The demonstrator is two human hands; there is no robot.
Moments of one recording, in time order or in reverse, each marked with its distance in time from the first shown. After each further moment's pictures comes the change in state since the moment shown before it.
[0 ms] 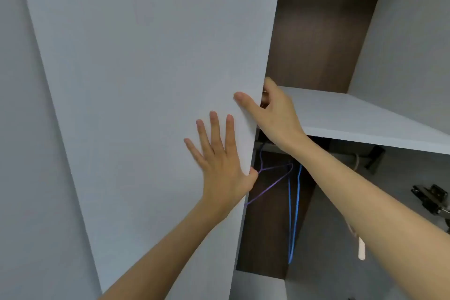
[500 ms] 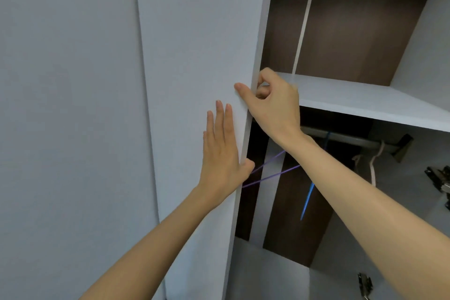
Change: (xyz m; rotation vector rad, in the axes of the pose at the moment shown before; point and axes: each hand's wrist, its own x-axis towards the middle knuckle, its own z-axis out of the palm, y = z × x) left_hand -0.077 -0.004 -0.143 -0.234 -0.200 -0.070; right_hand -0.089 -0.103 0.008 -0.025 0.072 -0.190
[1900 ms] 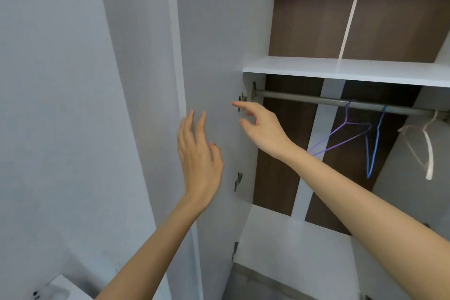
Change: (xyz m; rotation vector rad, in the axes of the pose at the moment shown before) left_hand -0.138 -0.160 -0.262 -0.119 0.266 -0.176; right_hand -0.099 -0.203 0.182 0.039 -0.395 0.229
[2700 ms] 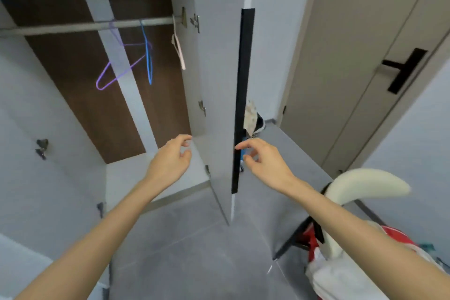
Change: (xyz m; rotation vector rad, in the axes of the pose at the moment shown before) left_hand -0.301 0.227 0.085 -0.181 -1.177 0.264; right_hand -0.541 0.024 -0.208 -0.330 0.329 0.791
